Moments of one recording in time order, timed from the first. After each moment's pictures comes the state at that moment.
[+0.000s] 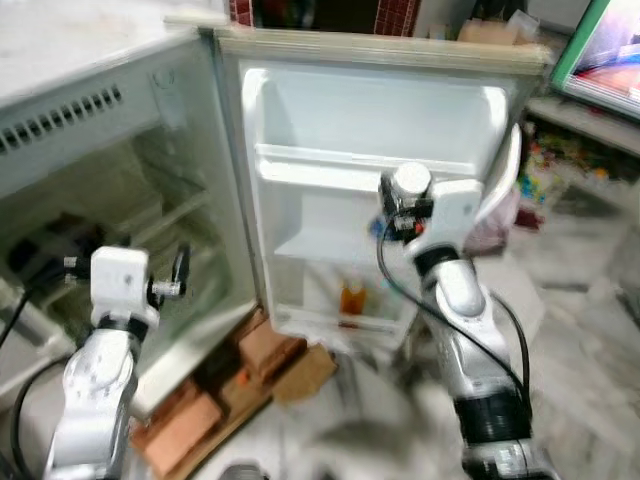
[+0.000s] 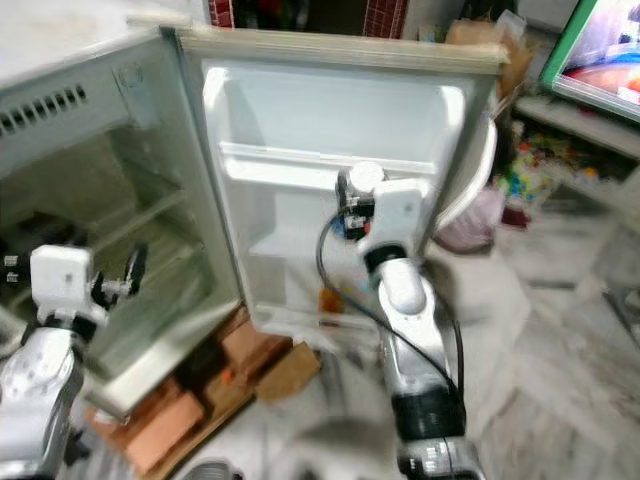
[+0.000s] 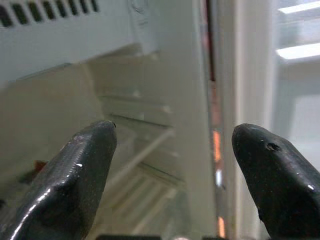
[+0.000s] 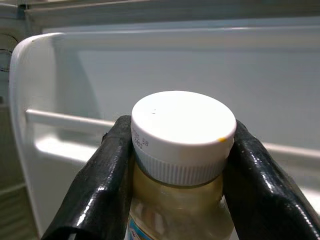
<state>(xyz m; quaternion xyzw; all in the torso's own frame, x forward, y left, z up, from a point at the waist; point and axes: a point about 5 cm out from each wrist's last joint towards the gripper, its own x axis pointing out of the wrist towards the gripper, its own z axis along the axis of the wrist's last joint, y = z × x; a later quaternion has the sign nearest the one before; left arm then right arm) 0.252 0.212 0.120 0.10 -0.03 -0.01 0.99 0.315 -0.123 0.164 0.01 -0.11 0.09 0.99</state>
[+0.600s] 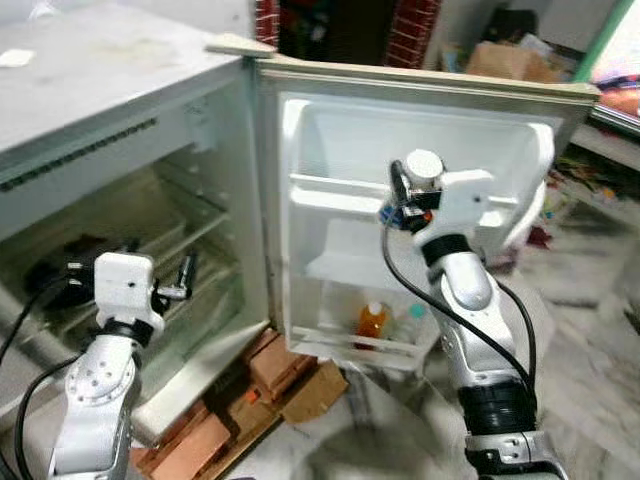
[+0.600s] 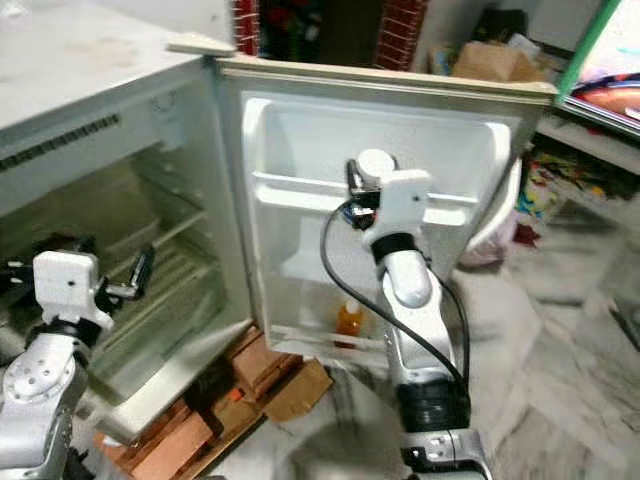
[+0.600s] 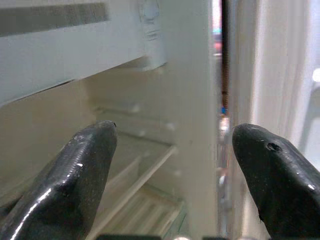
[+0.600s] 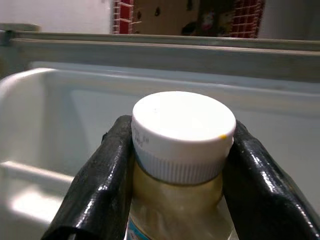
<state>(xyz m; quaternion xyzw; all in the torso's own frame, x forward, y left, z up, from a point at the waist) 0.248 0.207 0.121 0.08 -0.04 -0.03 1.00 0.319 -0.122 0.182 -0.01 -0.16 0.09 0.98</state>
